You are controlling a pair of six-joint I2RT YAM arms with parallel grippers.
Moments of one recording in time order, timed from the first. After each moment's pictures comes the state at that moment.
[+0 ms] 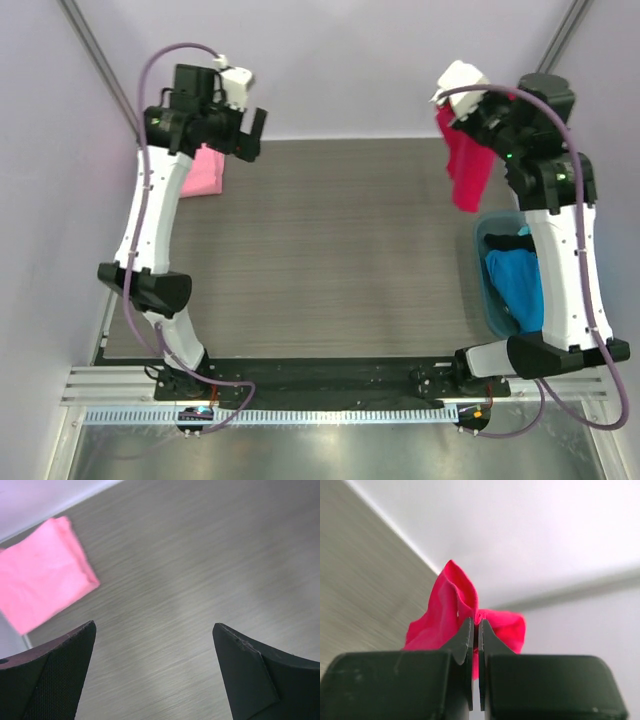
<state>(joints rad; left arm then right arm) -0.30 1.85 2.34 -1.20 0.10 0.19 0.13 1.38 2.00 -0.81 -0.04 -0.87</state>
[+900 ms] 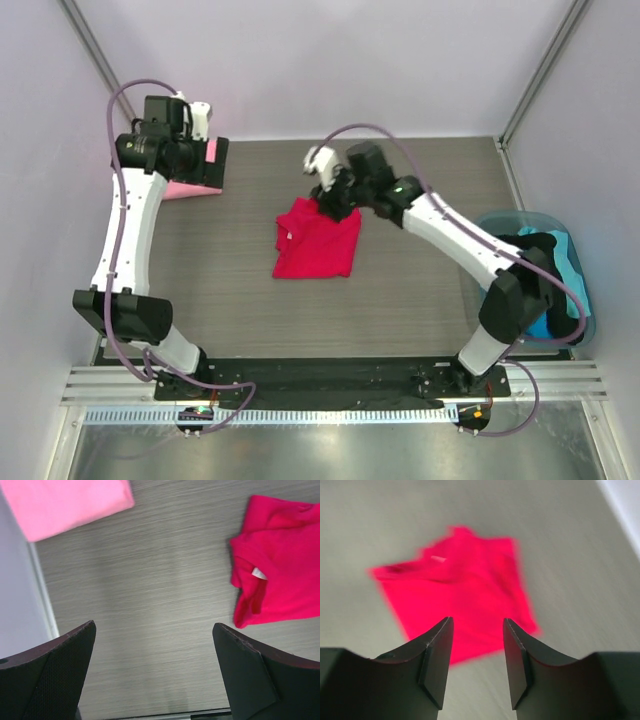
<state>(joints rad) -0.11 1.61 1.94 -1.18 0.01 0.10 0.59 1.63 1.50 -0.45 -0.24 -0.39</state>
